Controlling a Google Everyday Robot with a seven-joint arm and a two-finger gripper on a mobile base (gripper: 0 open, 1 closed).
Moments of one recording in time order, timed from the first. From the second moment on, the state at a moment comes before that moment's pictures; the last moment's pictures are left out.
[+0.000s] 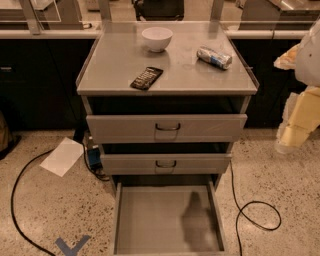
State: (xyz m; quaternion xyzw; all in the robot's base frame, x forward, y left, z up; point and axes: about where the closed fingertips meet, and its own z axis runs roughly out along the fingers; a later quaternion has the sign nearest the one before) arm 0.438 -0.217 0.977 -0.60 0.78 -0.03 0.16
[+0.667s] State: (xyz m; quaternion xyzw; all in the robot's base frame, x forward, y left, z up) arm 0.460 -0.220 0.972 -0.61 0.77 -0.04 0.17
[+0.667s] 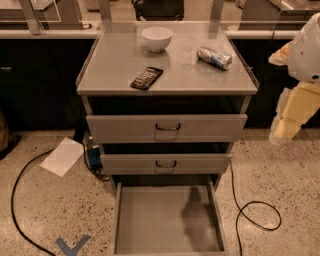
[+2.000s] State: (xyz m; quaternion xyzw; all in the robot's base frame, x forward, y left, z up) arm 0.673 -0.262 0.946 -0.56 0.80 -0.14 0.18
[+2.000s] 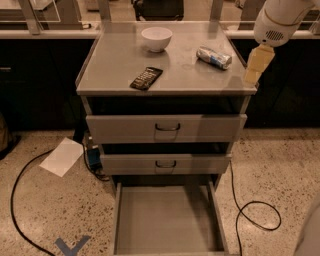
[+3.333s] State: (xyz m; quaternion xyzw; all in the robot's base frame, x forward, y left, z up) arm 0.764 -0.233 0.927 -0.56 0.78 -0.14 0.24
